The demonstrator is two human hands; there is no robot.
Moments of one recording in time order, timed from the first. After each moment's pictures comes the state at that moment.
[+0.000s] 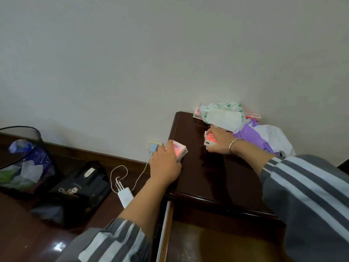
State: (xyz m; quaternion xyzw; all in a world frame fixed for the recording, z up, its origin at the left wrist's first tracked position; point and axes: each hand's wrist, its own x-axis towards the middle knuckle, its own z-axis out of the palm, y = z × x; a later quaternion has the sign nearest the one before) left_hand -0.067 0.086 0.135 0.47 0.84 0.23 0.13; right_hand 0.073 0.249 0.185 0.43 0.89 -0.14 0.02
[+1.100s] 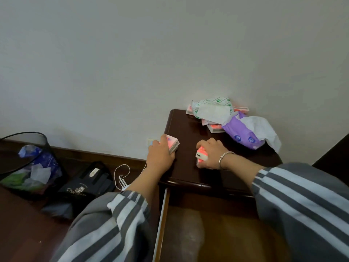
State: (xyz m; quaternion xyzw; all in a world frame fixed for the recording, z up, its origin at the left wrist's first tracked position) left_hand -0.067 0.086 0.133 0.48 0.84 0.25 0.11; right_hand 0.104 0.187 0.164 0.41 0.90 -0.11 0.06
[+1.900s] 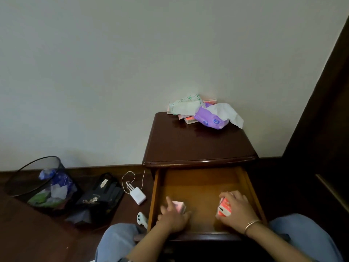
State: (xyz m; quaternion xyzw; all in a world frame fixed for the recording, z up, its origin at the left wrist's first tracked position) left_hand 0.097 -0.087 0.075 0.39 0.83 0.01 0.40; right_hand 0.311 -0.010 0.059 0.54 0.81 -0.20 -0.08
